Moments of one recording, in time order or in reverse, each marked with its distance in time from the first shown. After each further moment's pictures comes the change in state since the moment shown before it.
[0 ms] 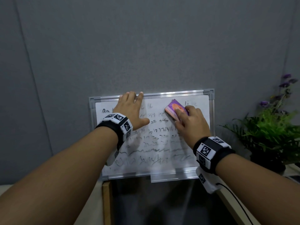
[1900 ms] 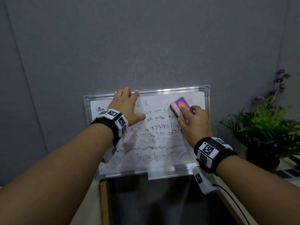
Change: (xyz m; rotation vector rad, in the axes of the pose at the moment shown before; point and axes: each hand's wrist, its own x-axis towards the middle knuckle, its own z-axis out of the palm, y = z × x) left_hand 0.003 -0.002 -0.004 -0.086 0.018 -0.013; right_hand -0.013 0.009 -0.011 0.099 -0.039 0.214
